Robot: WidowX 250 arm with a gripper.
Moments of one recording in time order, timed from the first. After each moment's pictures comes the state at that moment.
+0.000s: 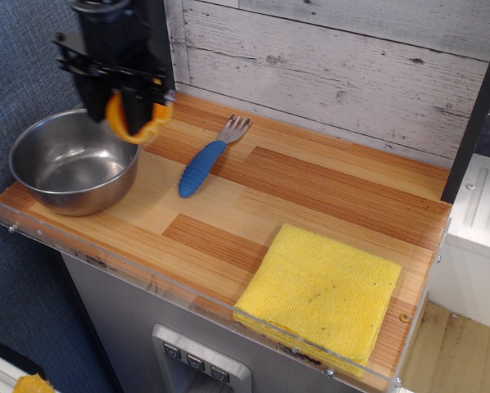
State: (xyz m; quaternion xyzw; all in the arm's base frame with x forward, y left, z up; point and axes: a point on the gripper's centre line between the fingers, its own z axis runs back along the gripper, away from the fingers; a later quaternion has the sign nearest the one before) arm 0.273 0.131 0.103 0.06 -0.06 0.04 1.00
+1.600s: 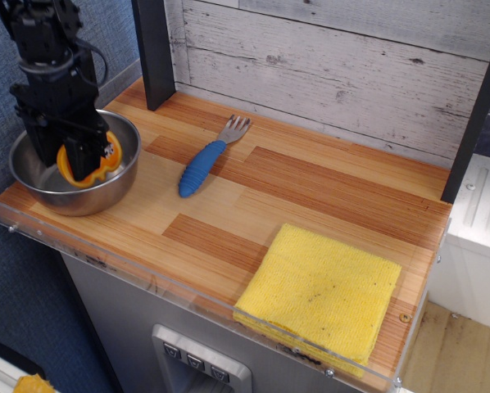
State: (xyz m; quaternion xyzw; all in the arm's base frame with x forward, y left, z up) arm 0.249 0.170 0.050 0.07 -0.02 -0.01 1.00
